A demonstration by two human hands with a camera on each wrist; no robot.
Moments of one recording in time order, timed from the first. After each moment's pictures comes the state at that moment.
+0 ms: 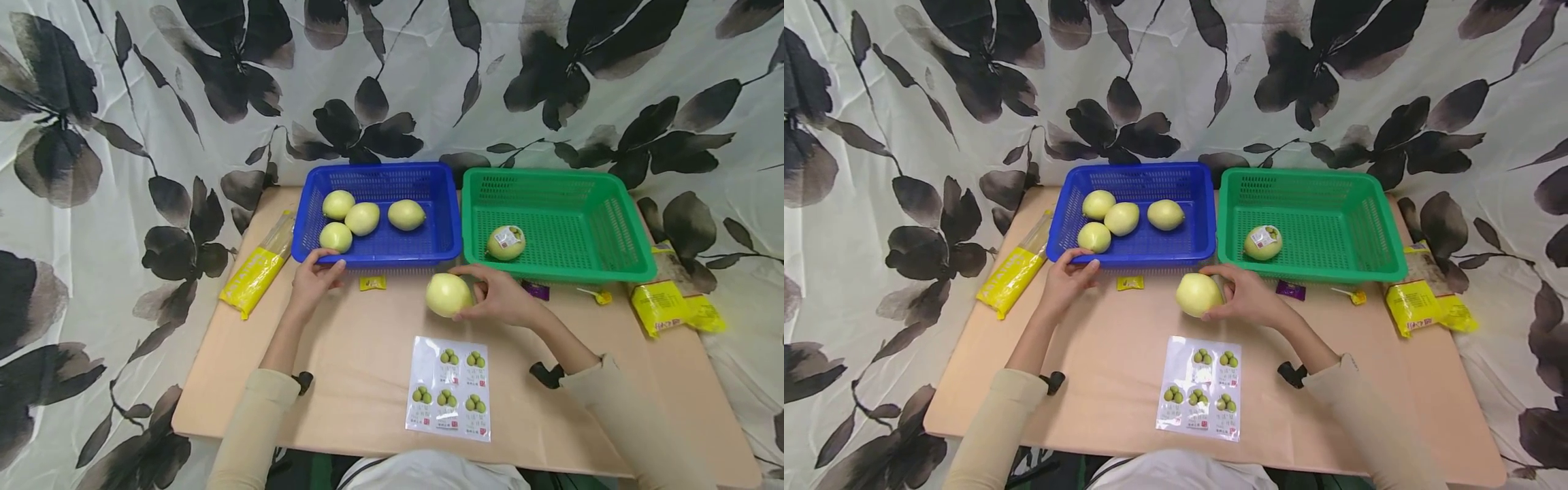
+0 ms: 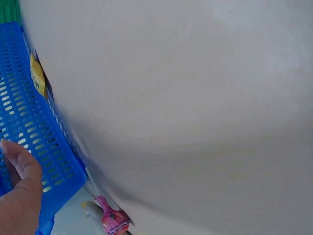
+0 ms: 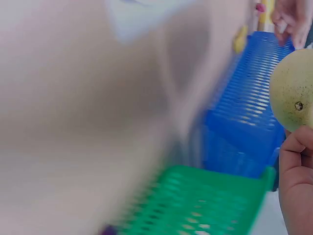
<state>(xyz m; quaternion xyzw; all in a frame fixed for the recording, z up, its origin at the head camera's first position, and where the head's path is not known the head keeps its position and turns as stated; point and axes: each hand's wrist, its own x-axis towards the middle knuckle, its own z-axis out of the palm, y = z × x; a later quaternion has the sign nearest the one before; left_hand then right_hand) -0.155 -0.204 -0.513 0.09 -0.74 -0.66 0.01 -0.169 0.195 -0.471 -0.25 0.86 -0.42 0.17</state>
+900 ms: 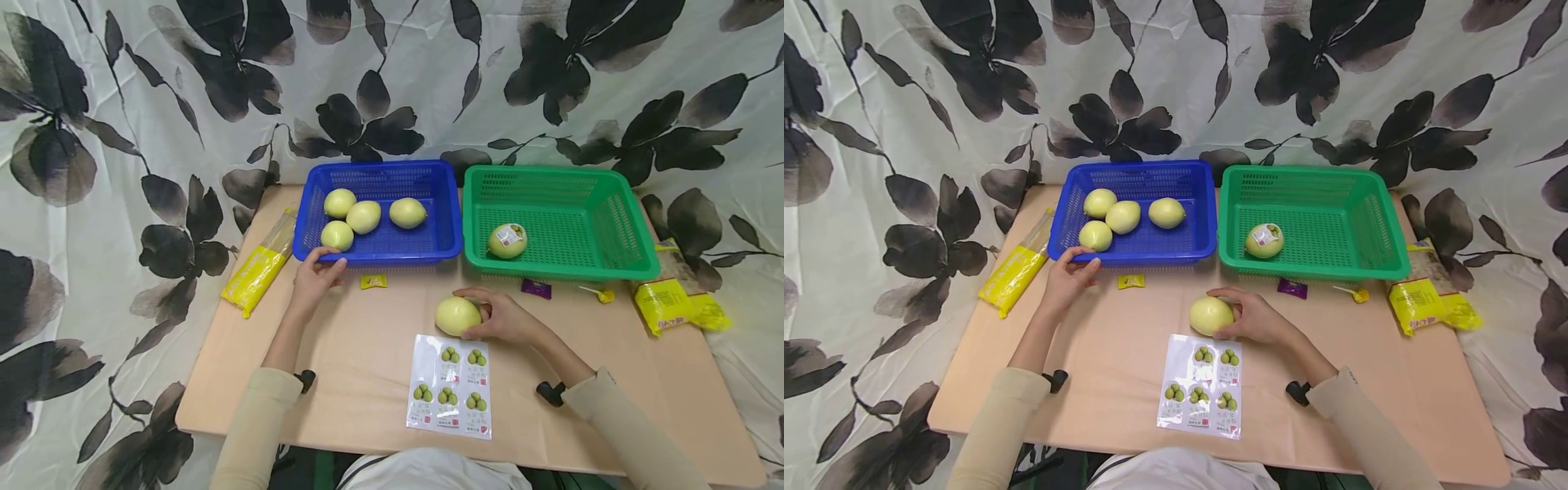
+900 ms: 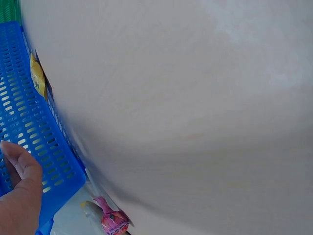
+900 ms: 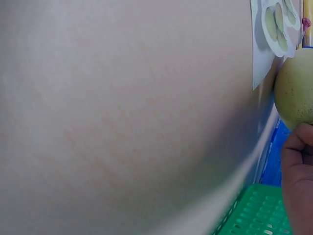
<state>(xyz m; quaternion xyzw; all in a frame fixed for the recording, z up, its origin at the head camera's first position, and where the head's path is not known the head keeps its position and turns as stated) -0.153 -0.202 -0.515 0.09 -0.75 -0.66 0.01 -0.154 0.213 -0.532 -0.24 0.83 -0.46 0.21</state>
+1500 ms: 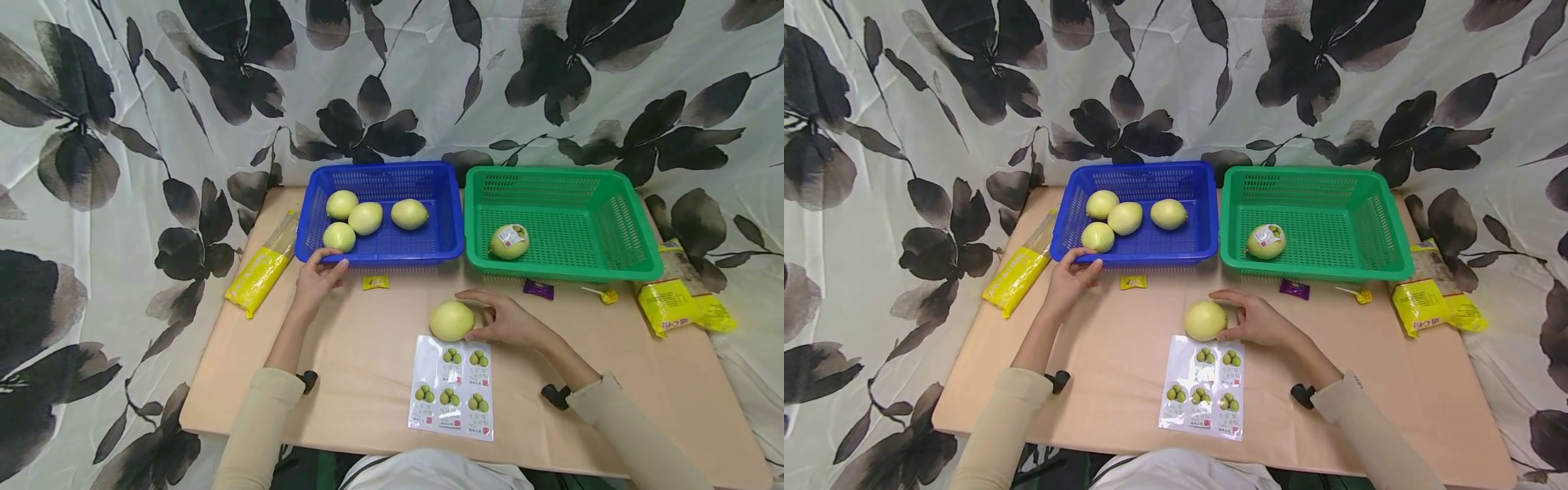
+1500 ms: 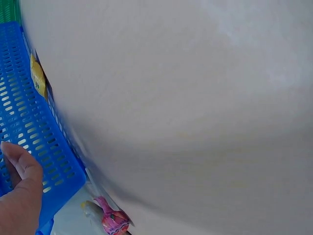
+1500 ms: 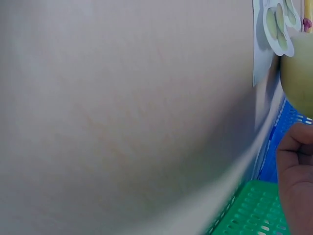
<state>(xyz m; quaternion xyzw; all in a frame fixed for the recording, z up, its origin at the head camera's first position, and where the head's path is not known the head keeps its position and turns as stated) -0.152 -0.200 -0.511 0.10 -0.75 -0.66 0.01 -0.152 0.216 -0.533 -0.26 0.82 -0.46 0.23</state>
